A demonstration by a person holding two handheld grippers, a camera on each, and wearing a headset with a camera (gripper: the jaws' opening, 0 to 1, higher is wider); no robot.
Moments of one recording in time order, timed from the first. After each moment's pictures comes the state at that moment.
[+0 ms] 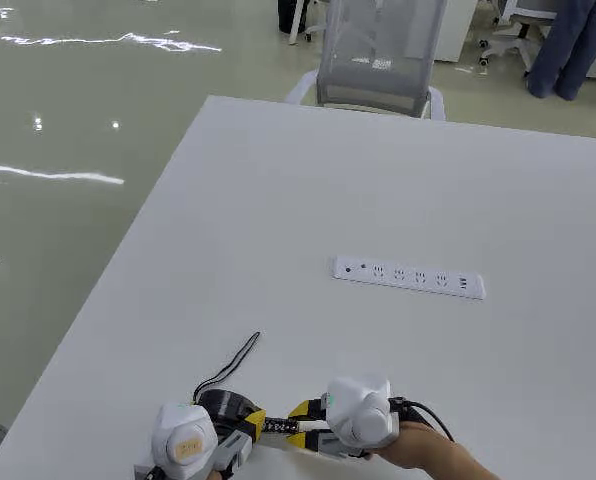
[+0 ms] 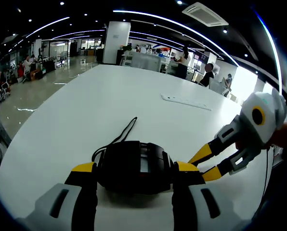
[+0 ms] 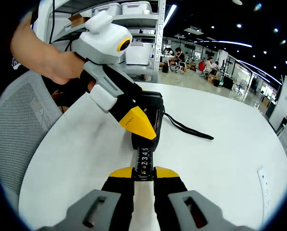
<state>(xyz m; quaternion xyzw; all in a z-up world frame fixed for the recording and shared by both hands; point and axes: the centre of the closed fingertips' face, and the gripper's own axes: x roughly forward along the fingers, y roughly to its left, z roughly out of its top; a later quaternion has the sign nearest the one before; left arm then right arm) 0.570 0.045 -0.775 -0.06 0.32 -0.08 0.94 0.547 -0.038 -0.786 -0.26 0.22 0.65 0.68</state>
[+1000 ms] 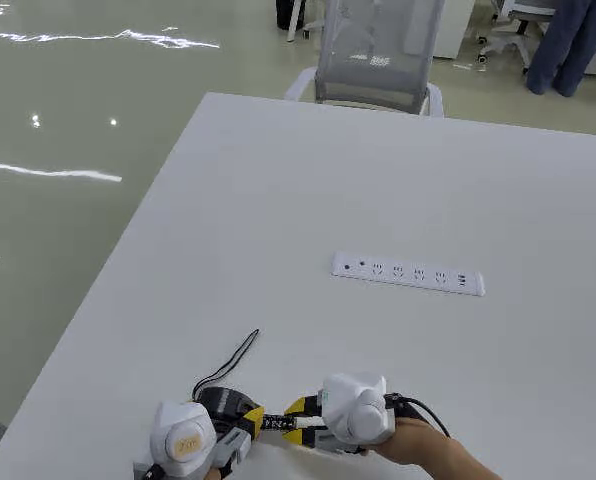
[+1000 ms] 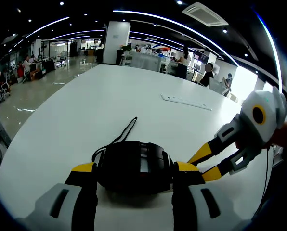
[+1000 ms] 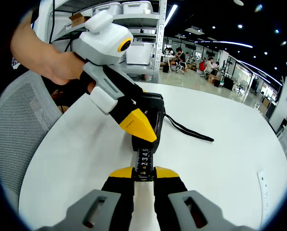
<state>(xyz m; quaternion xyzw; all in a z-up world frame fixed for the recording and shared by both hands) 0.570 0.045 -0.775 -0.06 0.32 -0.08 0.94 0.547 -0.035 -0.784 -0.27 0.22 0.65 0.68</state>
